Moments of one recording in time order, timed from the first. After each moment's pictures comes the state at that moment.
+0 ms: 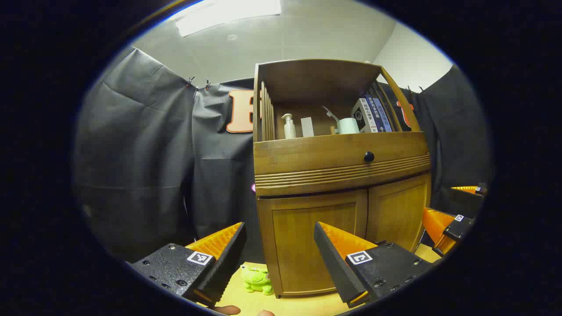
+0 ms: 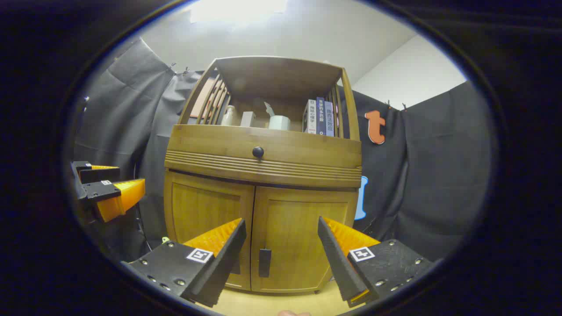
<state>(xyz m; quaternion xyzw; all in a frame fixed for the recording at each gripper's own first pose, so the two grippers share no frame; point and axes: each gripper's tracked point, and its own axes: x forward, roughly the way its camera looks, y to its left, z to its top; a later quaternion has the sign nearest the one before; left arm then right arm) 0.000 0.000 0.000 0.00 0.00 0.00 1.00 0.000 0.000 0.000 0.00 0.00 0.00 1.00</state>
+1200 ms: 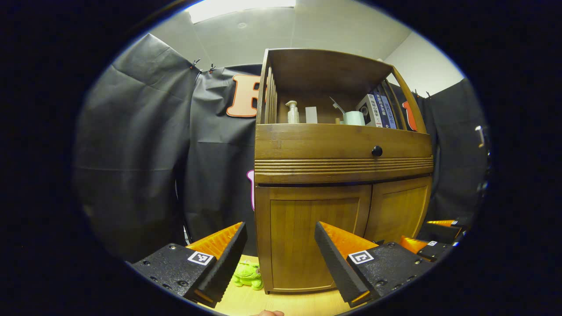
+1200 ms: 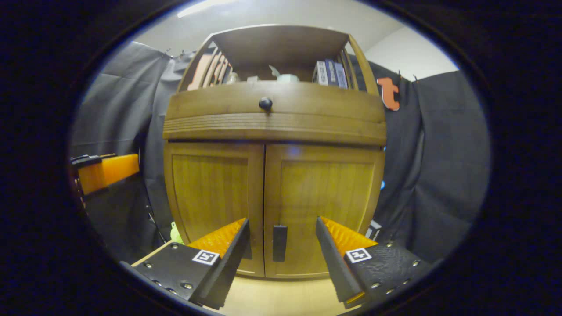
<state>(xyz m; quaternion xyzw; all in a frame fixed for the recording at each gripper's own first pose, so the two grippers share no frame) 0.021 0.010 -0.024 -0.05 0.04 -0.02 1.00 0.042 0.025 -0.097 0.03 0.13 0.04 0.99</state>
